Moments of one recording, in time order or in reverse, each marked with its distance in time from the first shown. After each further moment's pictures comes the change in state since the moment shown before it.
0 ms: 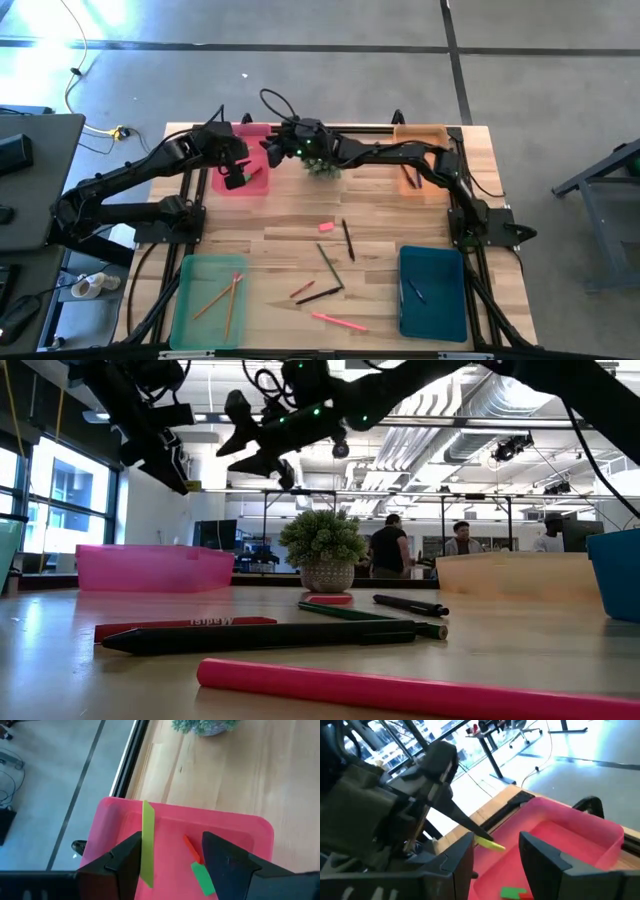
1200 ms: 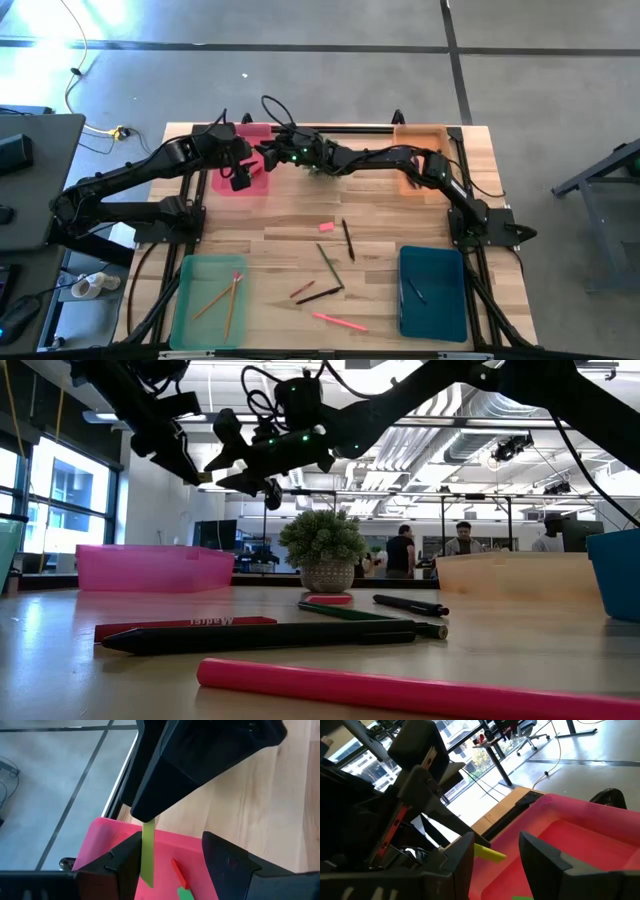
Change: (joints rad) left arm -0.064 0.000 0.000 0.074 0.015 -0.106; right arm 0.008 0.106 0.000 0.184 -0.003 0.064
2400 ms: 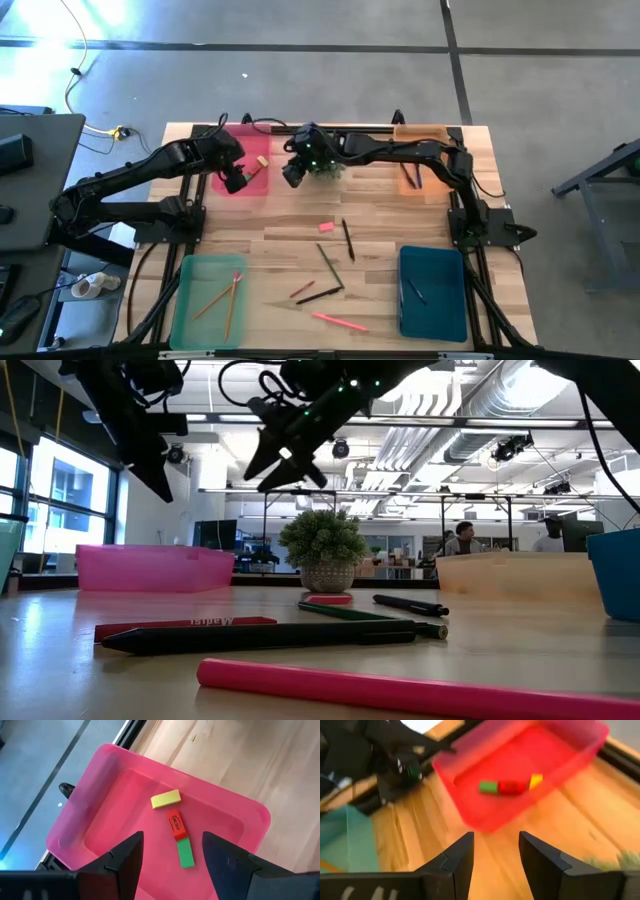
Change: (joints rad) left arm 0.002 0.000 0.000 -0.211 -0.144 -0.244; right arm 0.017 -0.229 0.000 -0.783 -0.113 -0.193
